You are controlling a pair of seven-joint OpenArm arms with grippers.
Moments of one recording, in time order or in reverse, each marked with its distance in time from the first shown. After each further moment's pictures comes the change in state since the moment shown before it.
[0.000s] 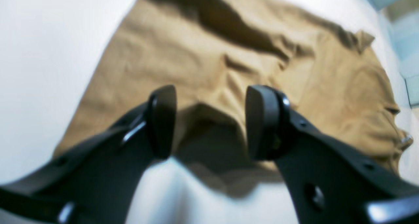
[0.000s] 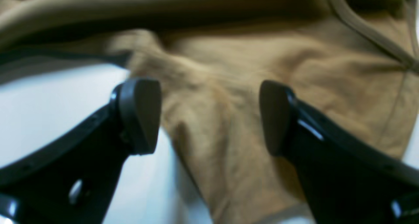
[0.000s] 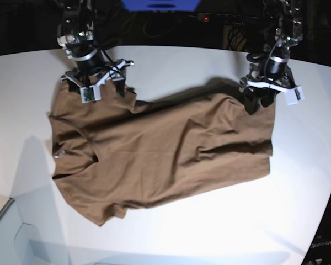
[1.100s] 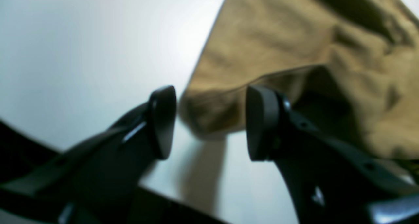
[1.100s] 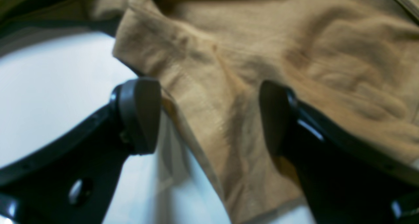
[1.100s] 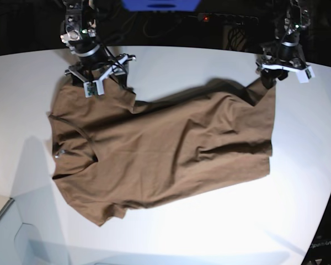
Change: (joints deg) left arm 4.3 -0.1 -7.1 -7.3 0.6 -0.2 0.0; right arm -0.3 0.0 -0.2 -2.8 0.1 0.0 0.7
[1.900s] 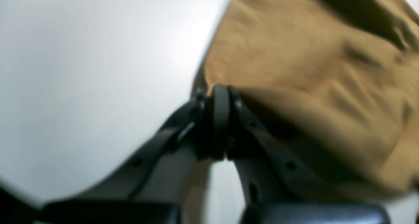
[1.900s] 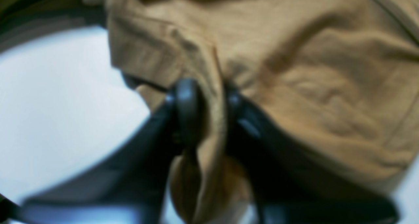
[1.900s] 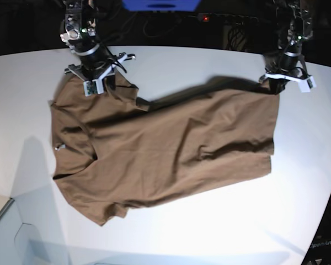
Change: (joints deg) left arm -4.9 -3.0 0.5 -5.7 -0.7 -0.3 -0.5; right arm -0.5 0.0 0.2 0.3 0.1 0.1 -0.4
